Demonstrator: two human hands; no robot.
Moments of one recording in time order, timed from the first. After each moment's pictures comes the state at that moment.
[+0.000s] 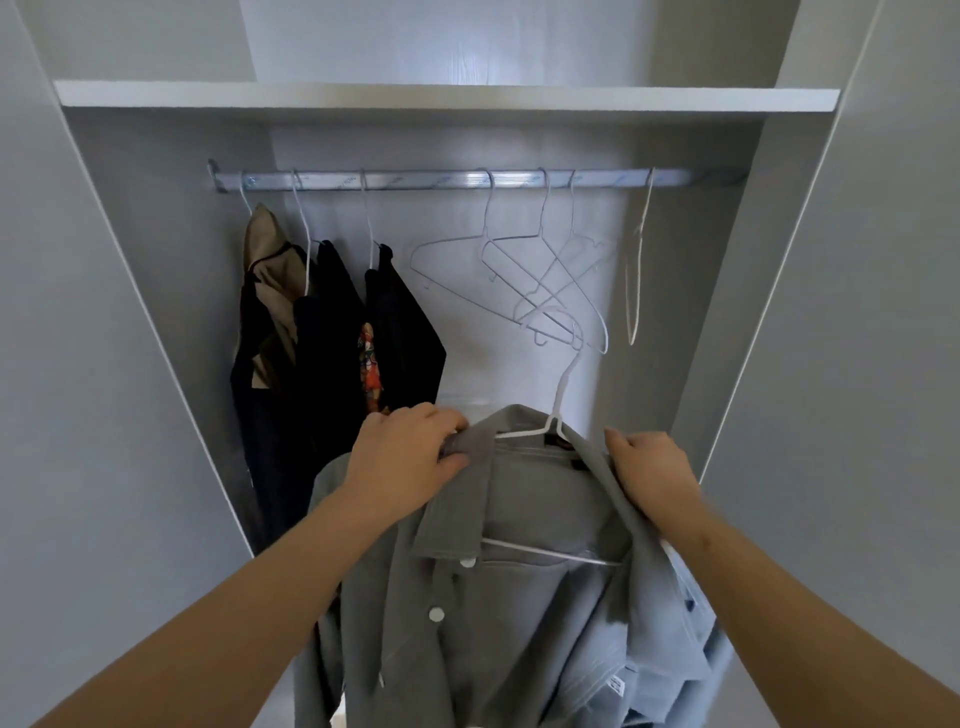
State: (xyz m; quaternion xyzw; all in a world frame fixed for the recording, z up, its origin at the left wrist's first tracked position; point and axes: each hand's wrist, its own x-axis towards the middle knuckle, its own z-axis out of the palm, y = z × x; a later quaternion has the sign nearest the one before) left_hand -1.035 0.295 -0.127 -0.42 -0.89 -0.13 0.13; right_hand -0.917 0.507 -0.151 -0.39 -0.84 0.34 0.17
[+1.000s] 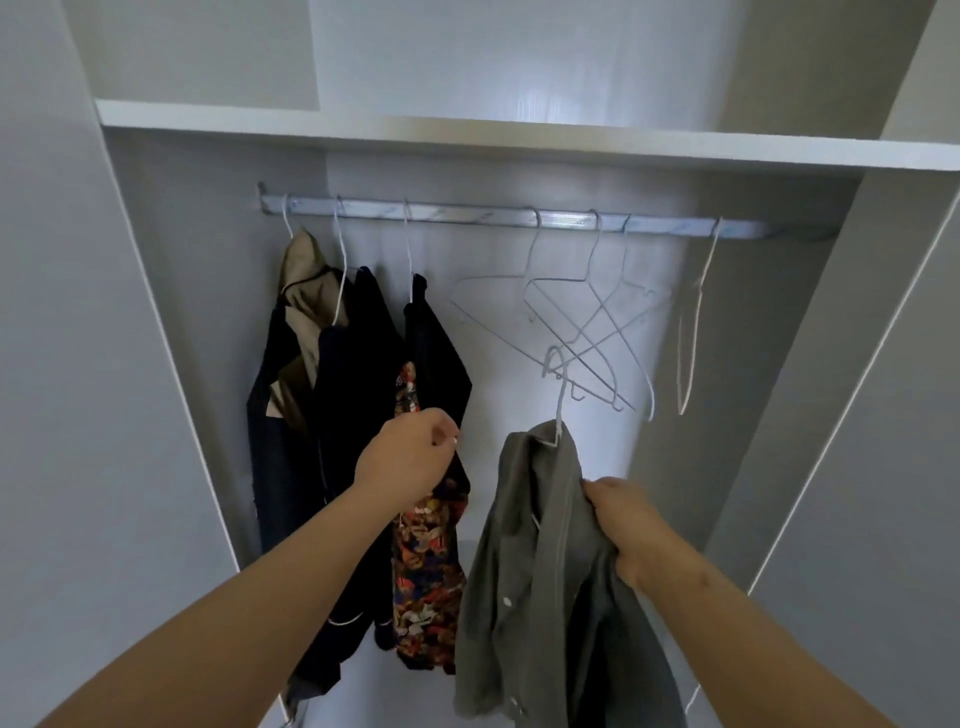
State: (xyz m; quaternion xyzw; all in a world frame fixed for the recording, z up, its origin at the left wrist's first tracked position) left_hand -1.111 0.336 -0.127 -0.25 -0.90 -0.36 0.06; right_hand -0.993 0.517 -0.145 -0.33 -0.69 0.64 0.06
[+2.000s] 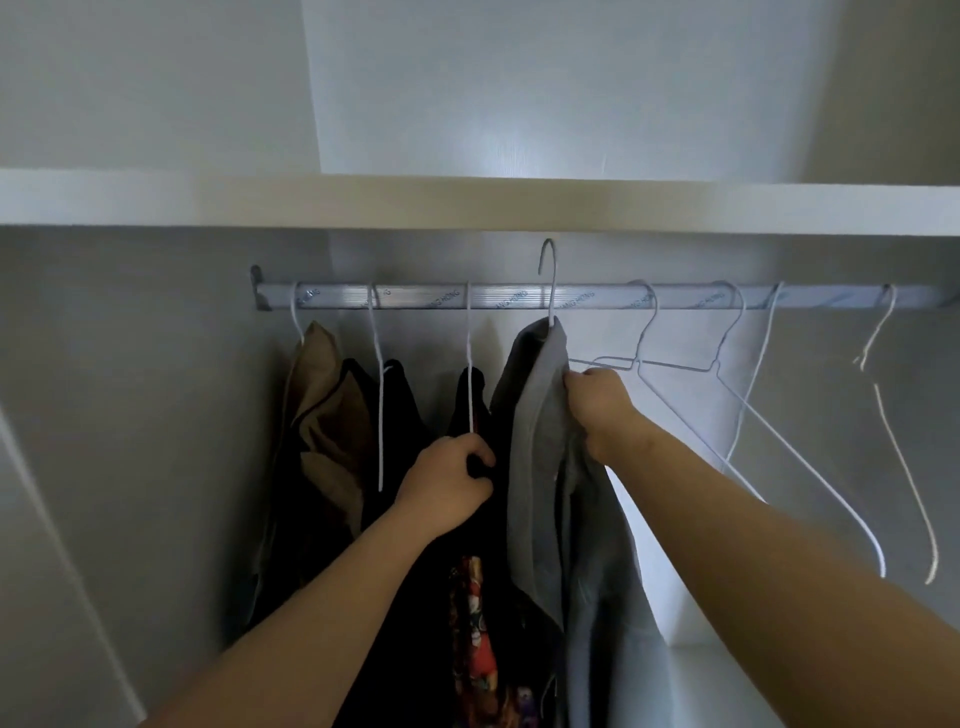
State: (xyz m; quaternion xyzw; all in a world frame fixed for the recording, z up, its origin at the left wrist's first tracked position) left_hand -1.367 0.343 -0.090 -0.33 -0.86 -0.38 -0.04; right_hand -1.328 0.506 -0.038 -0.29 -0.70 0.60 0.26
